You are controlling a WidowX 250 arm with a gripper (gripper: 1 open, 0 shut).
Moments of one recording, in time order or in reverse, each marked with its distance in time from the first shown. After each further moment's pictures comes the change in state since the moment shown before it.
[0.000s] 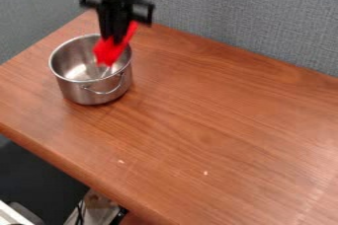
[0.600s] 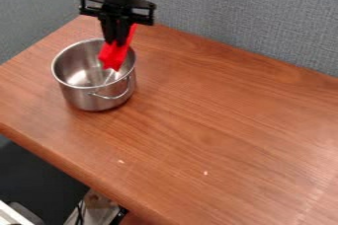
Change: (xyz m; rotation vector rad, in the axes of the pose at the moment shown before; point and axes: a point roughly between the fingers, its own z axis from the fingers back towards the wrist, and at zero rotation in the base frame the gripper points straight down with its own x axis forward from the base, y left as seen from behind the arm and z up) arm 0.010 0.017 -0.003 -0.090 -0.055 0.117
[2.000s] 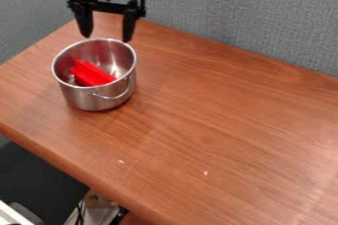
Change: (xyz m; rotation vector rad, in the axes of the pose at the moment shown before) arm -0.016 -0.011 0.016 0.000 0.049 0.017
